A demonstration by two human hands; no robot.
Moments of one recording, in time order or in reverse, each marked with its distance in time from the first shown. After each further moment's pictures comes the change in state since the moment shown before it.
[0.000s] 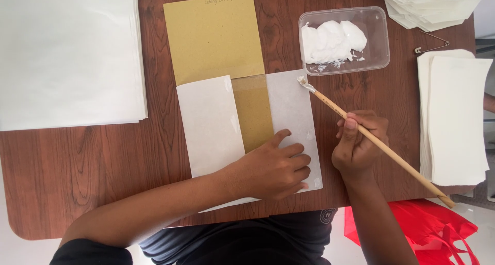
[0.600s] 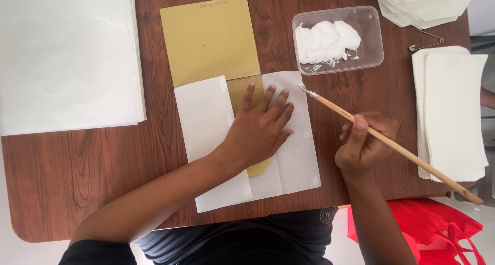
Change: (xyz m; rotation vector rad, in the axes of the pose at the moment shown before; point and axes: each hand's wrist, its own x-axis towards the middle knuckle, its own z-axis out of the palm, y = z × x) left_hand 0.010 -0.043 0.000 0.336 0.001 -0.424; right_hand -0.002 0.002 -0.006 0.011 0.099 0.070
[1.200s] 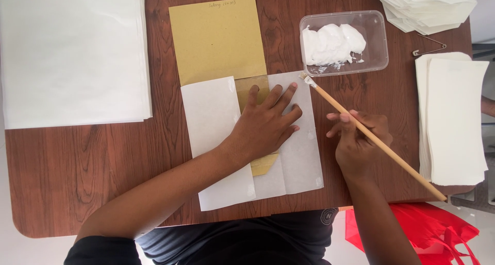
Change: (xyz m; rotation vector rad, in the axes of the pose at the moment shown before) left_hand 0.004 -0.005 -0.001 0.045 -0.025 0.008; right_hand 0.008 -0.018 0.014 0.102 -0.087 0.053
